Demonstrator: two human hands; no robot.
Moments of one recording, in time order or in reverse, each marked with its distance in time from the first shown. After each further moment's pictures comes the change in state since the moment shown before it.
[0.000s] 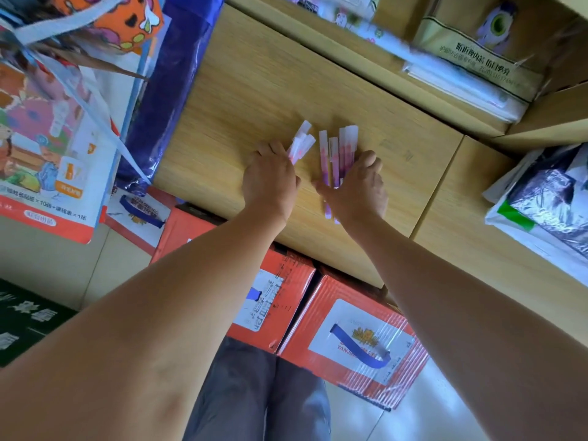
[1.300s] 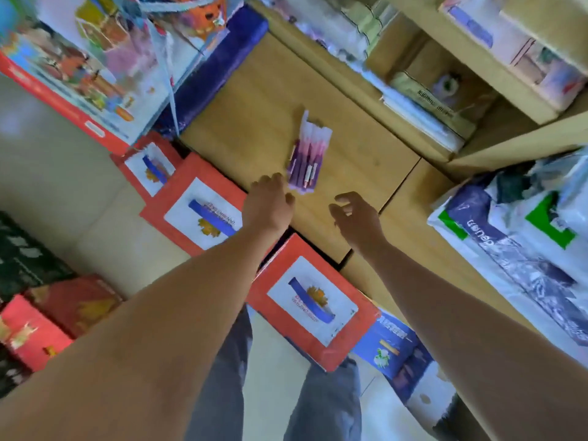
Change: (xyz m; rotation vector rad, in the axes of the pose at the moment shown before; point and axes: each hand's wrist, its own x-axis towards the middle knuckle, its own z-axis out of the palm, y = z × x) left_hand -0.140 0.035 -0.029 -0.465 -0.015 -0.207; right_hand -0.086 0.088 -0.058 0.338 -0.291 -0.194
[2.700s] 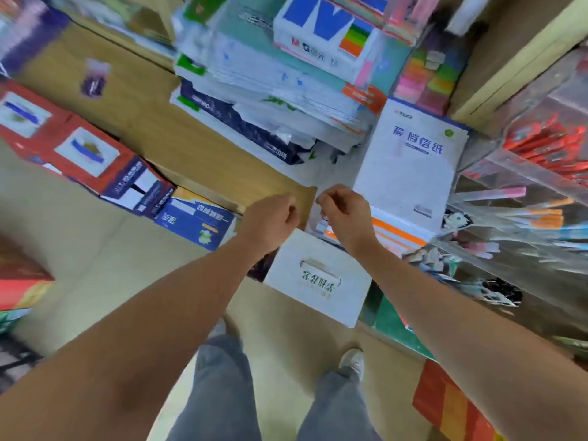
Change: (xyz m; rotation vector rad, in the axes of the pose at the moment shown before) left_hand -0.573 0.483 0.331 0.133 0.088 0.508; right_hand -0.473 0.523 -0.418 0.284 0.316 -0.359
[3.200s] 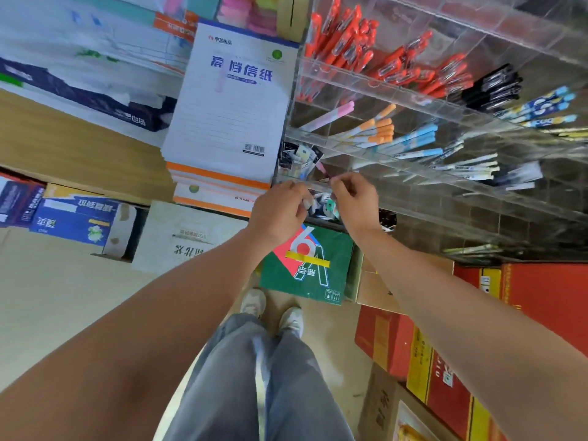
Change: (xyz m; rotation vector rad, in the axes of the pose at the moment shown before) left_hand 0.027 0.262 0.165 -0.020 -0.119 0.302; right_hand -0.055 0.190 -0.238 0.079 0.332 0.262
